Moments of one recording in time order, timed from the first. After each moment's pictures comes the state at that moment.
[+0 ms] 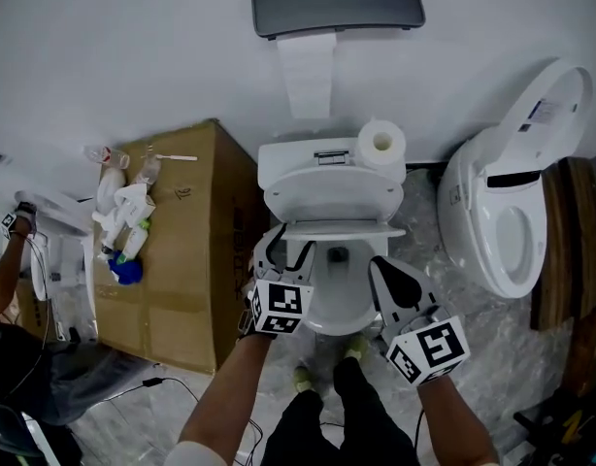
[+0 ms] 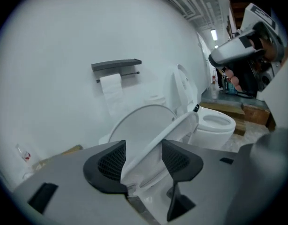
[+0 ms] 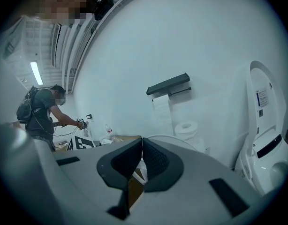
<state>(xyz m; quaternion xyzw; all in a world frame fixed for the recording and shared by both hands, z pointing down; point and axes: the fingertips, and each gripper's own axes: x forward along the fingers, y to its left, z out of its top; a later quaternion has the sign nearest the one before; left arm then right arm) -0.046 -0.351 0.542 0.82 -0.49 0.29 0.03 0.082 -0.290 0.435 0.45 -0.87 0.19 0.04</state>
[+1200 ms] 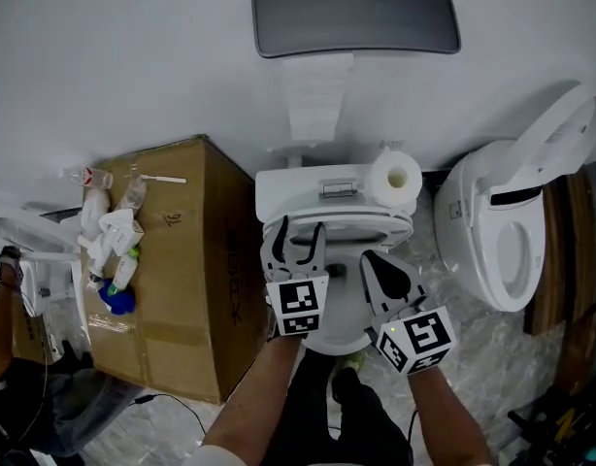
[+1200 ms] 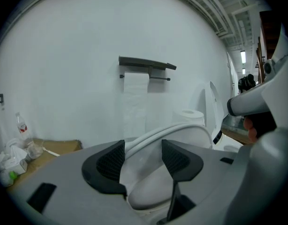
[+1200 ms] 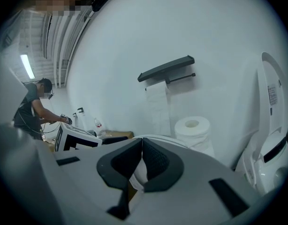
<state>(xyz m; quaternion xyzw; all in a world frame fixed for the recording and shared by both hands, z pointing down) -0.056 -0.461 0.539 0.78 -0.59 0.17 0.10 0.049 -0.394 0.483 0.48 -0.85 0.21 0.08</state>
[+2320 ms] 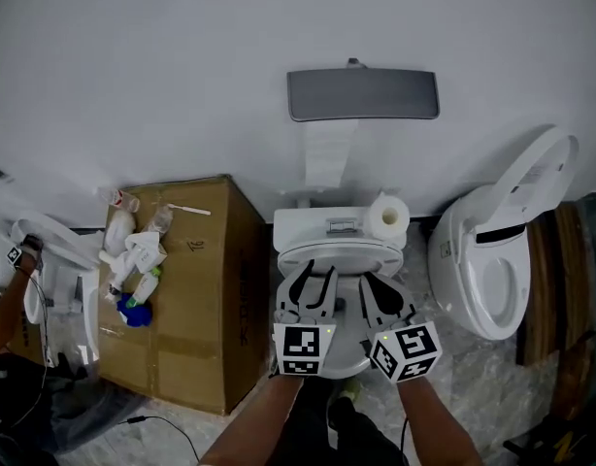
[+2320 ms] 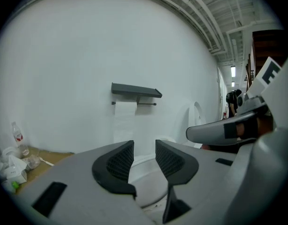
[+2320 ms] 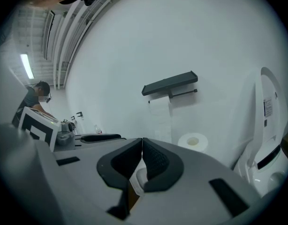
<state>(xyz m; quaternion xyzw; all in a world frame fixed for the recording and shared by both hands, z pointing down) -0.037 -0.402 0.427 0.83 -0.54 0.11 0.10 0.043 -0.379 0.420 0.49 -0.85 0.20 0.07</state>
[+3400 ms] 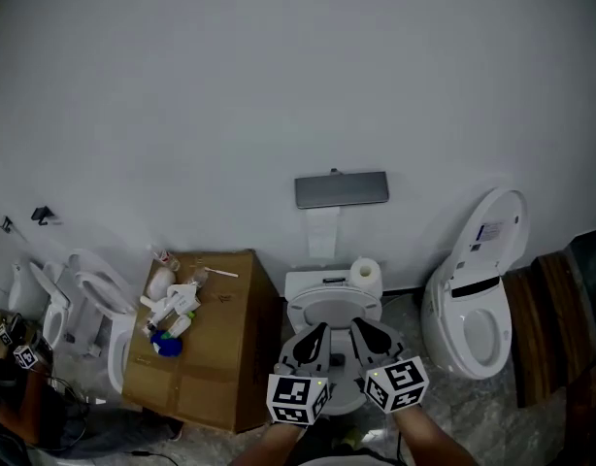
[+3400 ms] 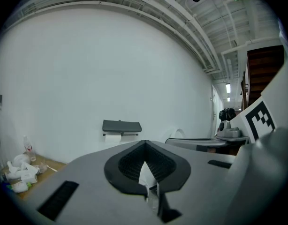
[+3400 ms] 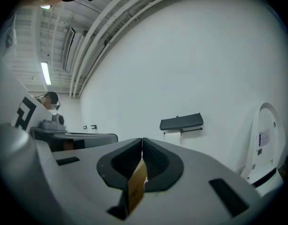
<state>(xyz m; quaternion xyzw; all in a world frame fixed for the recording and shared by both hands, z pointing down) 0.003 -0.254 0.222 0.84 -0.53 0.03 0.10 0.065 -0.263 0.238 0.46 -0.88 0.12 0.00</state>
